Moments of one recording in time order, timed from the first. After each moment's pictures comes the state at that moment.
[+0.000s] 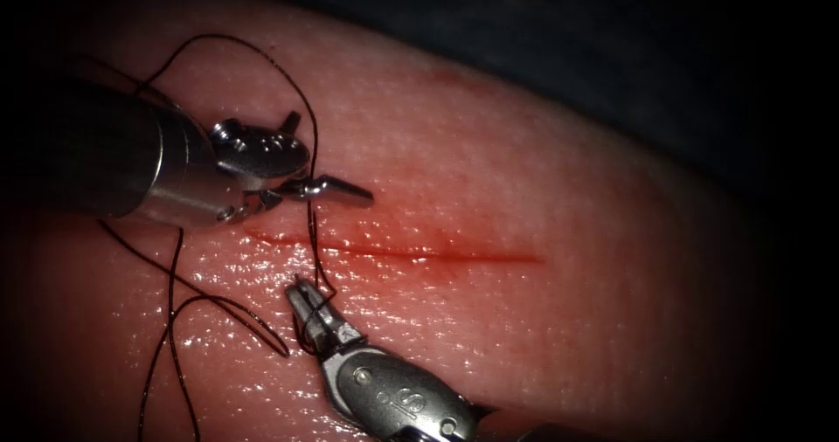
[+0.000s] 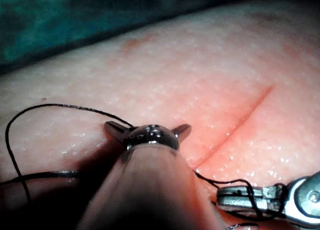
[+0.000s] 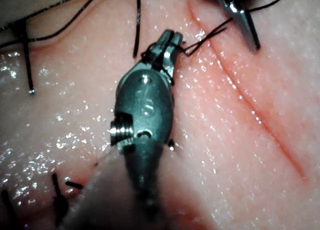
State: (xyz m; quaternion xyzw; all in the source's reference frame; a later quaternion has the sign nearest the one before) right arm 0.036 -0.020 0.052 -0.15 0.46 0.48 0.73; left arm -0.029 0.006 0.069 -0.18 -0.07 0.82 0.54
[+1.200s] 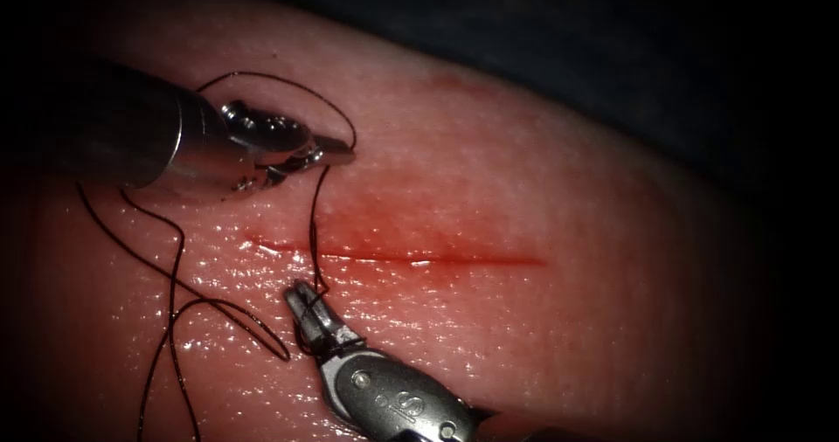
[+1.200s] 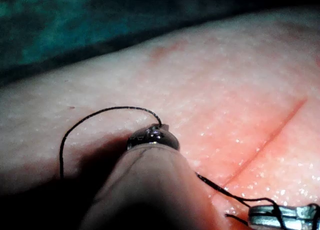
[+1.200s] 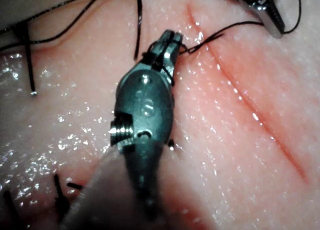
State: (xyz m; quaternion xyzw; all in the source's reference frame) right arm 0.036 -0.020 0.052 -0.15 0.46 0.48 0.73; left arm -0.027 0.009 0.070 -0.24 -0.13 0.80 0.54
